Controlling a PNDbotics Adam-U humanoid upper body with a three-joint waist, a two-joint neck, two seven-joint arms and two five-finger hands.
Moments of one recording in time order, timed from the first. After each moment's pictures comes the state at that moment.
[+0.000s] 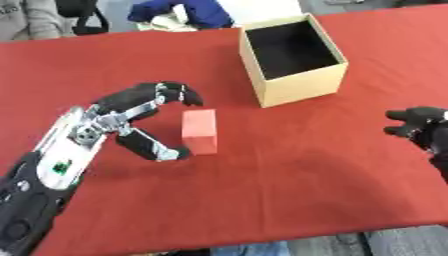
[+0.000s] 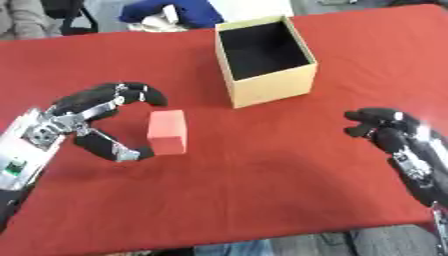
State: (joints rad) left arm -0.37 0.49 -0.18 -1.66 -0.53 -0.32 -0.45; right arm -0.18 -0.26 0.01 -1.77 -0.28 -0.18 0.58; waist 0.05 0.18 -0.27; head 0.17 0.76
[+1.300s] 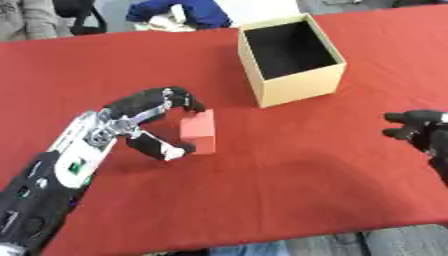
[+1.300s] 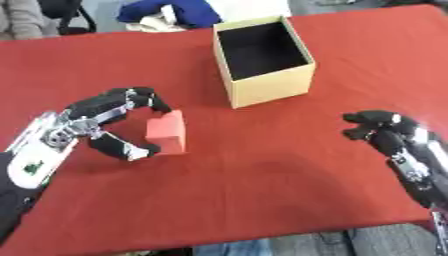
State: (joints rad) left arm -0.40 0.47 -0.21 -1.58 -0.60 -0.34 -0.41; right arm -0.18 -0.26 0.01 -1.76 -0.28 -0.18 0.59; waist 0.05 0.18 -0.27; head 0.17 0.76
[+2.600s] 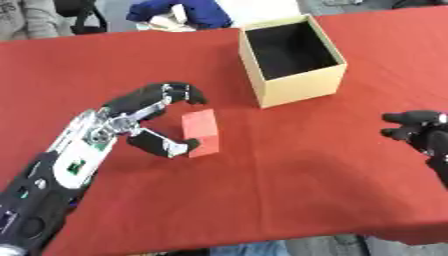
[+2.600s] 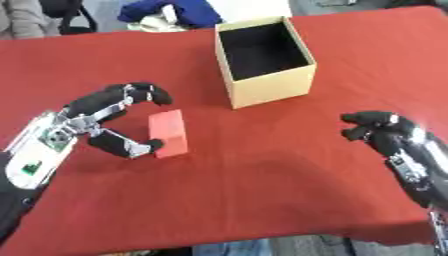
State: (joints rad) left arm -0.39 0.47 -0.20 -1.64 -0.56 -0.31 -0.38; right arm -0.18 -0.26 0.01 -1.76 -0.28 -0.19 0.59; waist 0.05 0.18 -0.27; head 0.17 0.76
